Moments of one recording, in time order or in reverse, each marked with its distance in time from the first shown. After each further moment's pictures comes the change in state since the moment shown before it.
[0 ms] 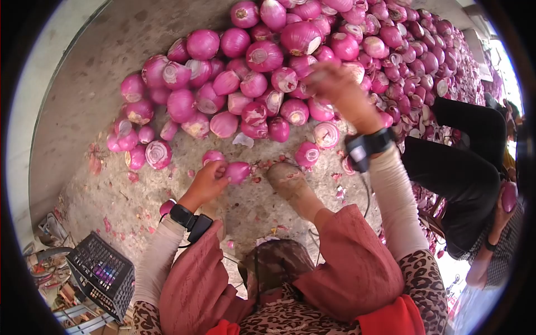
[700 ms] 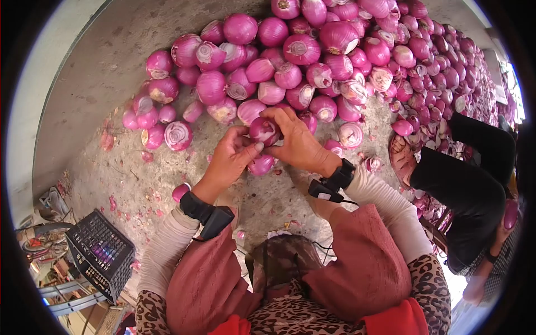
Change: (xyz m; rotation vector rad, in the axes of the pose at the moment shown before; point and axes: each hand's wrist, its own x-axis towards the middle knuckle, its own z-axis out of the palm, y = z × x) left_hand -0.002 0.094 -0.027 -0.594 0.119 -0.011; right_hand -0.020 0.020 0.159 -0.353 -0.164 -0.262
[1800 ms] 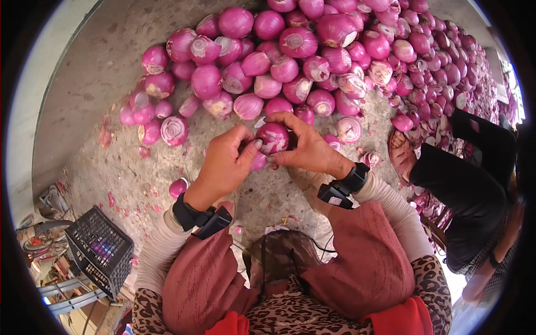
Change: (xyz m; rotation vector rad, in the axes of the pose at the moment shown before) left_hand -0.015 0.038 0.015 0.585 0.036 0.298; right_hand -0.024 -0.007 -0.020 0.497 -0.113 0.199
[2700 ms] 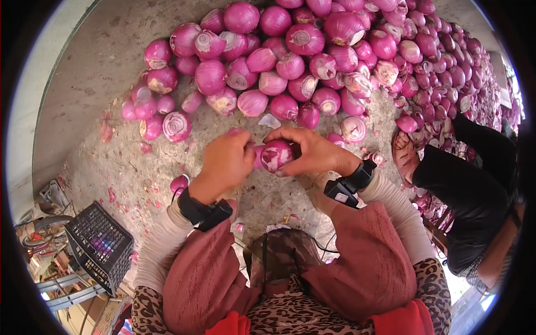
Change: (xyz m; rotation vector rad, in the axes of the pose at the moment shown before) left_hand -0.003 -0.026 0.008 0.398 0.030 0.008; right_hand 0.001 0.001 -0.009 -0.146 -0.261 -0.015
